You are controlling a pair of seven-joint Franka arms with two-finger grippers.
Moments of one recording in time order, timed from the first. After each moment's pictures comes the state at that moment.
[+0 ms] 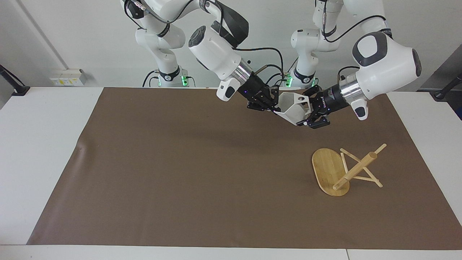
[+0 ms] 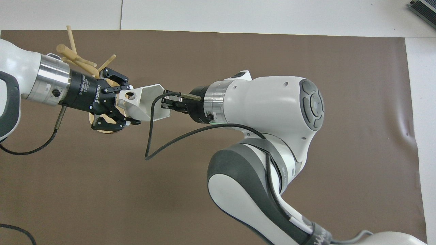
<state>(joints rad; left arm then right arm) -0.15 0.10 0.00 -1.70 -0.73 1.70 -1.61 -0.04 0.31 0.74 -1.63 0.47 2.45 0.52</state>
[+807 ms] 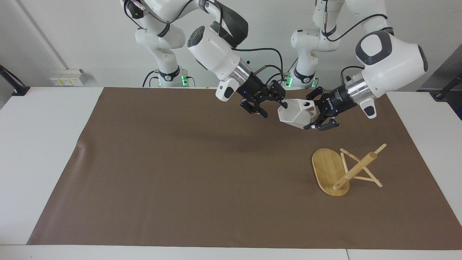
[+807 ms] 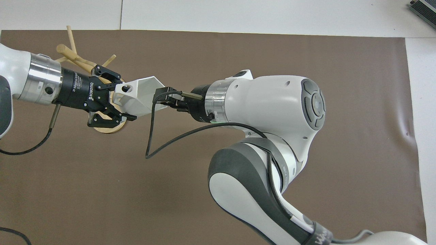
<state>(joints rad) -0.15 0.09 0.02 -1.75 -0.73 1.83 -1.77 -0.04 0.31 0.74 -1.63 0.47 2.46 0.52</state>
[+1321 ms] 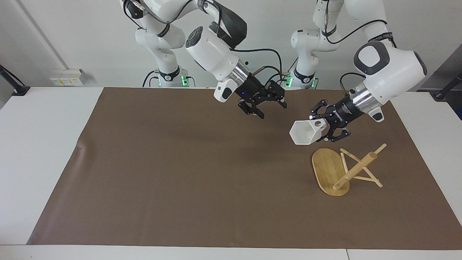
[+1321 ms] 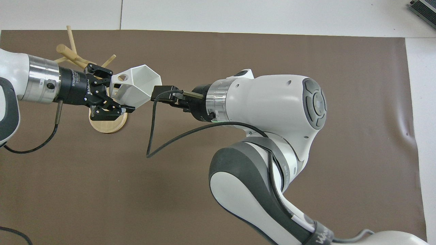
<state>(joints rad) -0.13 0.09 0.02 -1.82 -0.65 1.98 -2.03 -0.05 0.31 0.72 -1.62 0.47 2.43 0.52</state>
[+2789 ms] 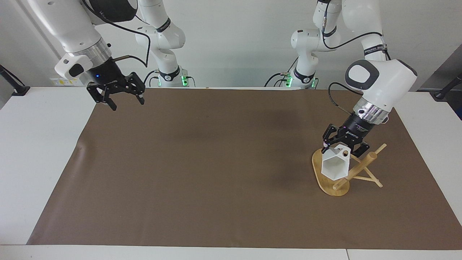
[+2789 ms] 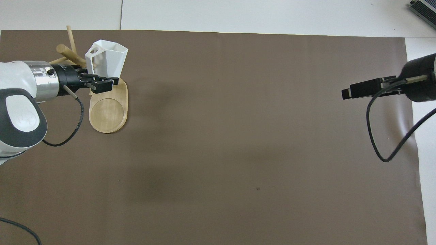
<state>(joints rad) -0.12 0.12 0.01 -1.92 -0.60 2.40 -2.43 -0.06 0.05 0.02 -1.53 0.10 1.64 -0.14</state>
